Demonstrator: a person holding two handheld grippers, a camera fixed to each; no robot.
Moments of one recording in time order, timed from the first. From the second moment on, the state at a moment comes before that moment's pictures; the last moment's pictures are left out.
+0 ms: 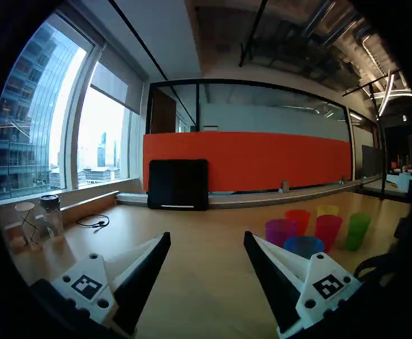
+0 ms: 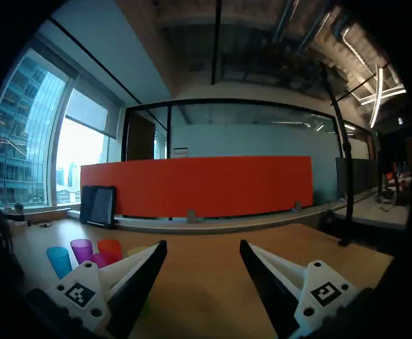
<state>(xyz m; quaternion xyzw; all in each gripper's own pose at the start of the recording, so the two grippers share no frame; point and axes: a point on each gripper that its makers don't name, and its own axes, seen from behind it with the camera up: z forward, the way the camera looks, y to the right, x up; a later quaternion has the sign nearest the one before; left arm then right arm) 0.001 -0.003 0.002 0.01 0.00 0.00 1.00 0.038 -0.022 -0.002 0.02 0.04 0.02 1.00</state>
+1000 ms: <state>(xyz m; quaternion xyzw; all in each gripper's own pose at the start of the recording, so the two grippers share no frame) 0.001 -0.002 0.002 0.01 0.00 0.00 1.00 0.000 -0.008 0.000 0.01 0.00 0.01 1.00</state>
